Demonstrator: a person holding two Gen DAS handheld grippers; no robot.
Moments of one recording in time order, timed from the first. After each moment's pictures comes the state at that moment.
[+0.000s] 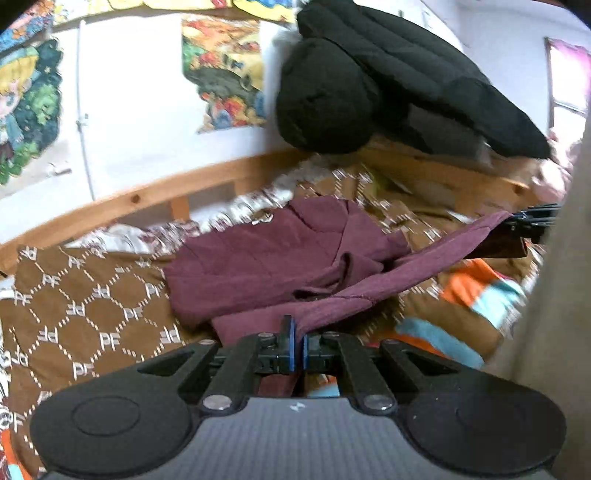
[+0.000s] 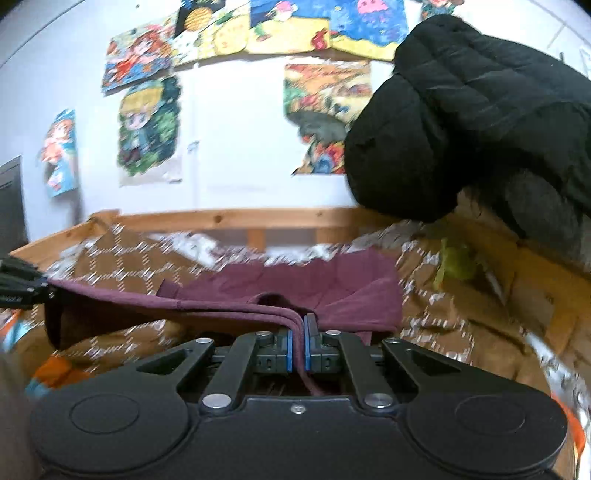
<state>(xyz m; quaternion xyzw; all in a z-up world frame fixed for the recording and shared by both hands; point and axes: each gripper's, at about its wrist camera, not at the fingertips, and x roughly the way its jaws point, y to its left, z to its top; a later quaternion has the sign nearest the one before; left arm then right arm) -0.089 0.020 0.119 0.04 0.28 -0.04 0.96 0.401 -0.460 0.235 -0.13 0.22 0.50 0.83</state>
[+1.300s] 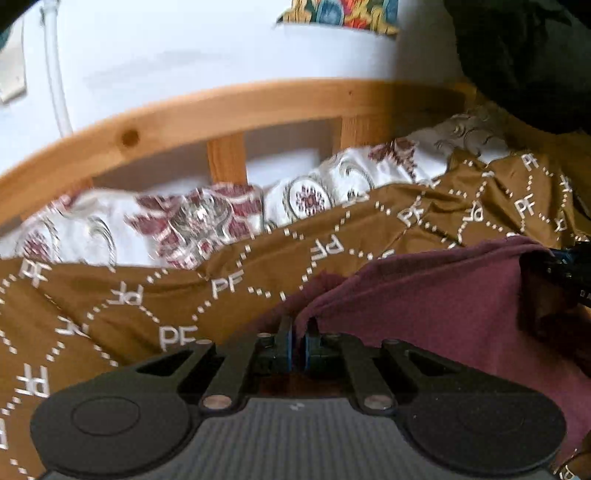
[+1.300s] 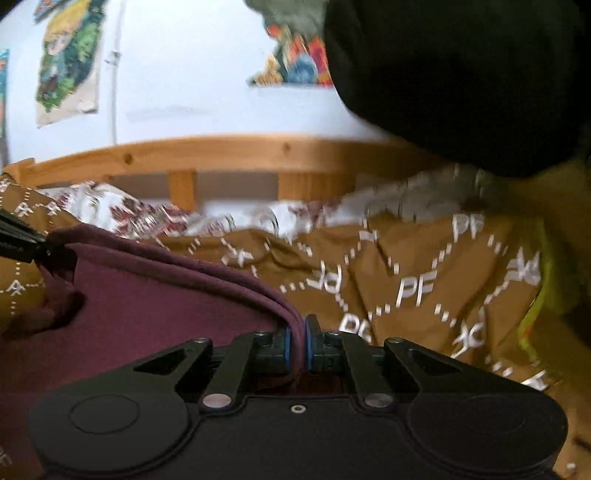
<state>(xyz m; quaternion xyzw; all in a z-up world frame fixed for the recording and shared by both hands) 0.266 0.149 0.028 -0.03 0.39 0.09 0.92 0.637 -0.207 0.073 -0.19 0.28 0.48 0.81</state>
